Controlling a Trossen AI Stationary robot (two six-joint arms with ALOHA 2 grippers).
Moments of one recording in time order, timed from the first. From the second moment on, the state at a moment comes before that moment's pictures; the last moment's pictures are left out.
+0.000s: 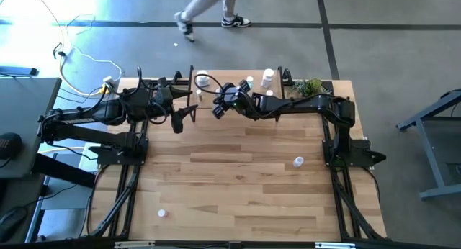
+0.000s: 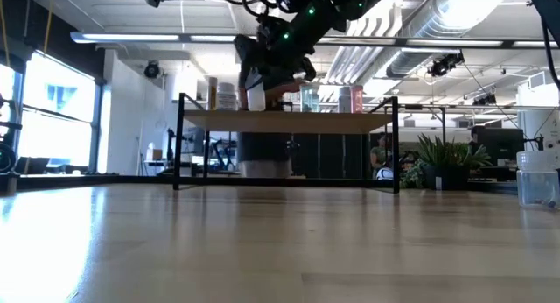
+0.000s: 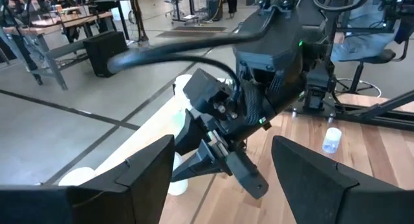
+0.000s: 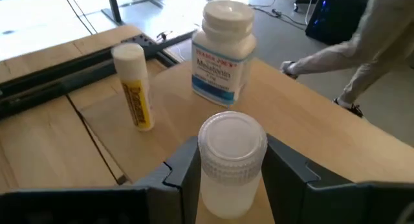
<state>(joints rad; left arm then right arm) 0.23 0.84 0.90 -0.27 -0.32 0.01 -0.19 1.92 1.51 -0.09 0.52 0.21</state>
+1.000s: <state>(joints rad) 0.23 0.85 0.91 -0.27 -0.32 0.09 -0.18 1.94 1.58 -0.15 0.61 0.22</state>
